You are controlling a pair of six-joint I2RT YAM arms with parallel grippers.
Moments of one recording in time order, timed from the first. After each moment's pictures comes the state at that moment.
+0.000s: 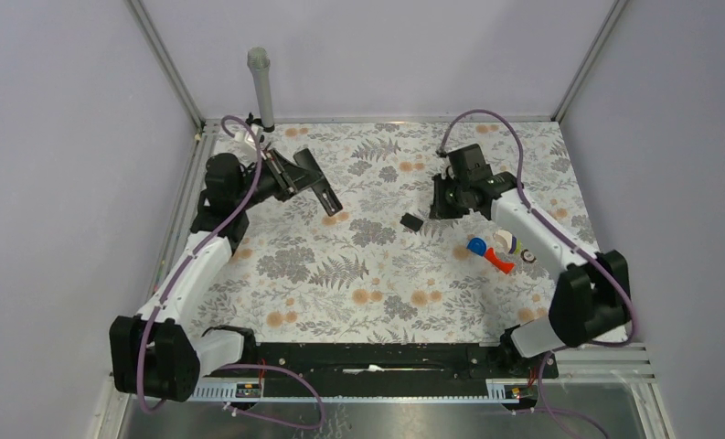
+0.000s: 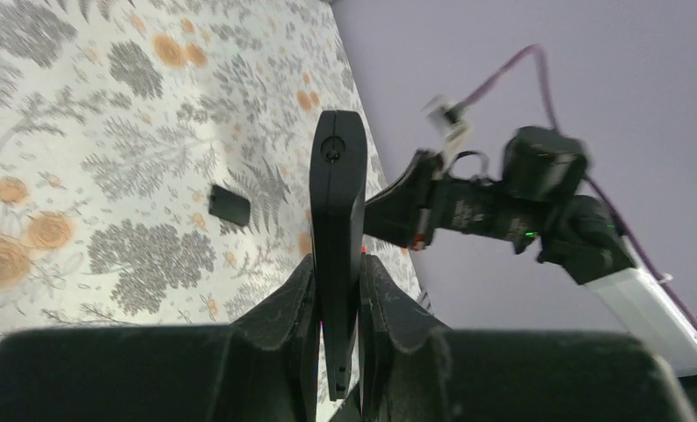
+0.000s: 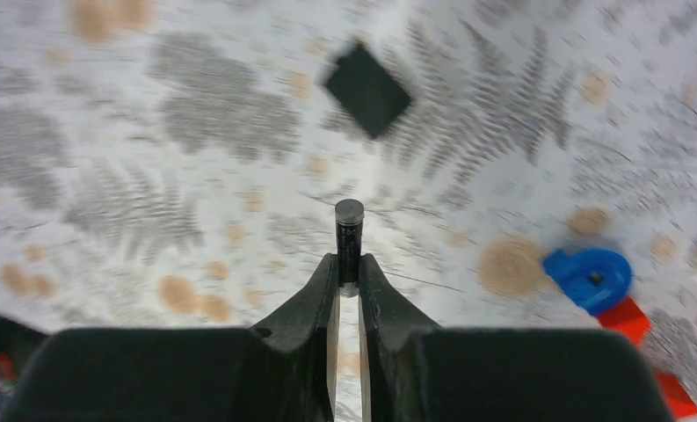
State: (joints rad) left arm -0.13 1.14 0.86 0.12 0.69 -0.90; right arm 0.37 1.52 1.15 -0.65 -0.10 0.29
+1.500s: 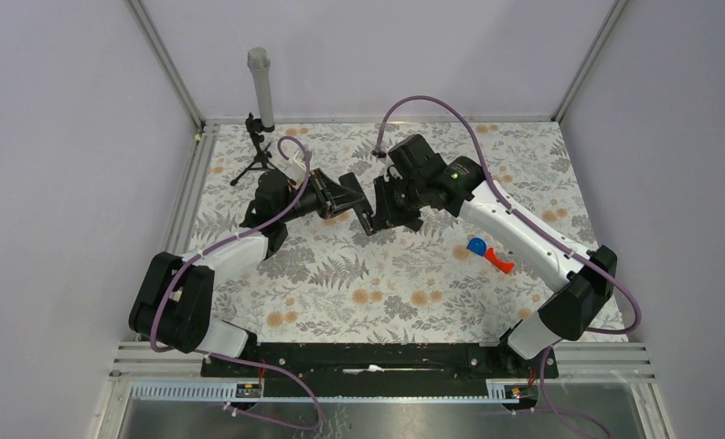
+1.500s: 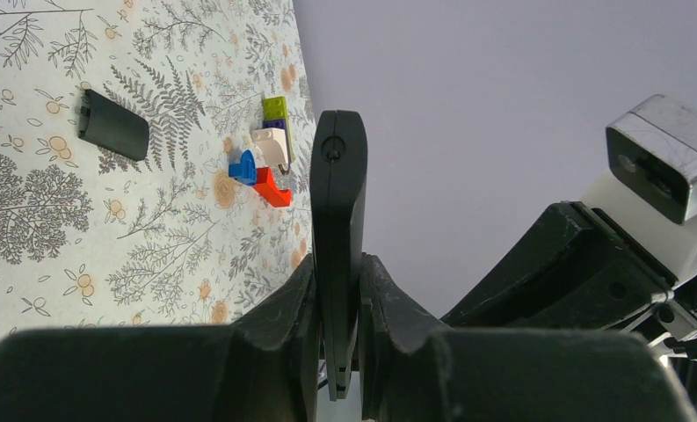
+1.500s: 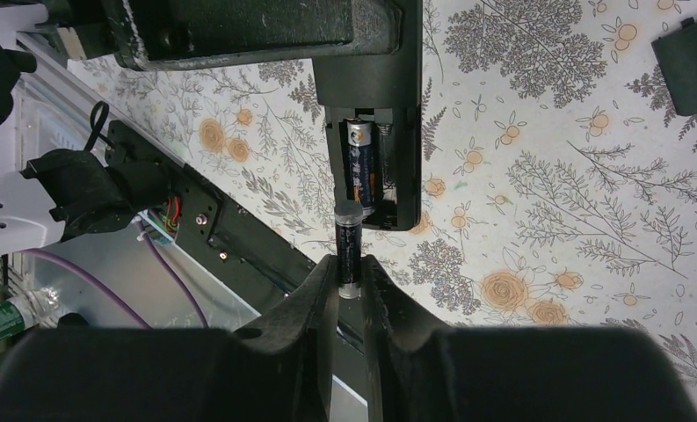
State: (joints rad) left arm -0.36 1.43 0.71 0.60 0.70 -1.24; right arm 0.77 1.56 1.59 -0.94 -0.22 0.45
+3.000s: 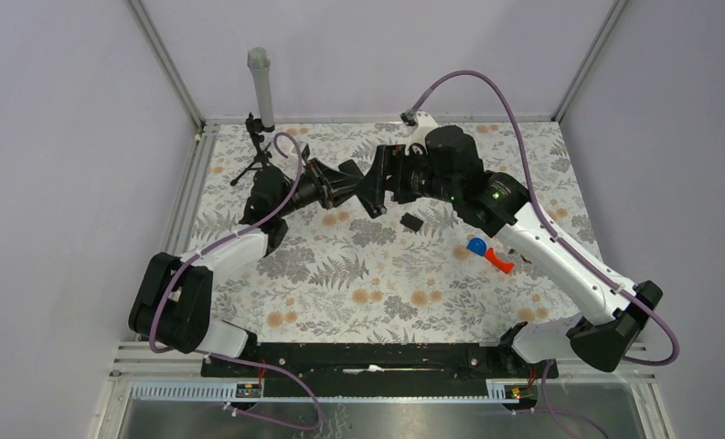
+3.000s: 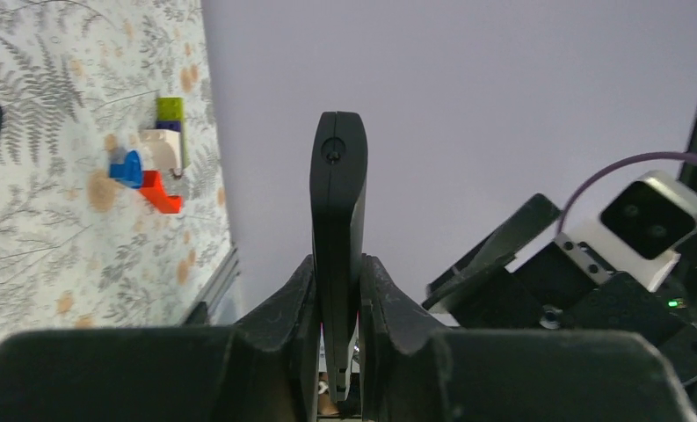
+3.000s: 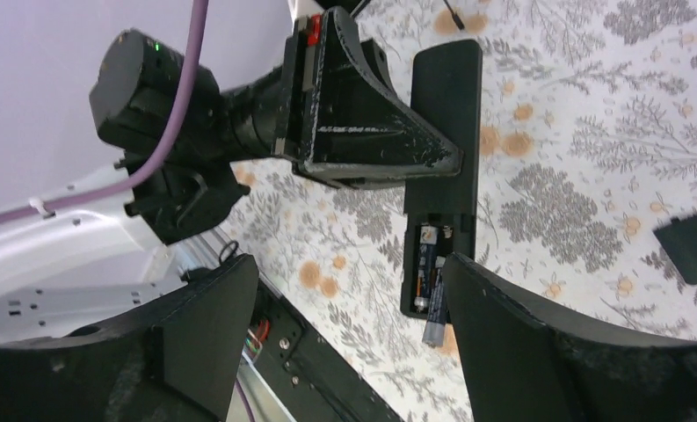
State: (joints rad) left arm -0.36 1.43 0.74 0.71 0.70 -1.55; right arm 0.76 1.35 1.49 -0.57 -0.15 0.55
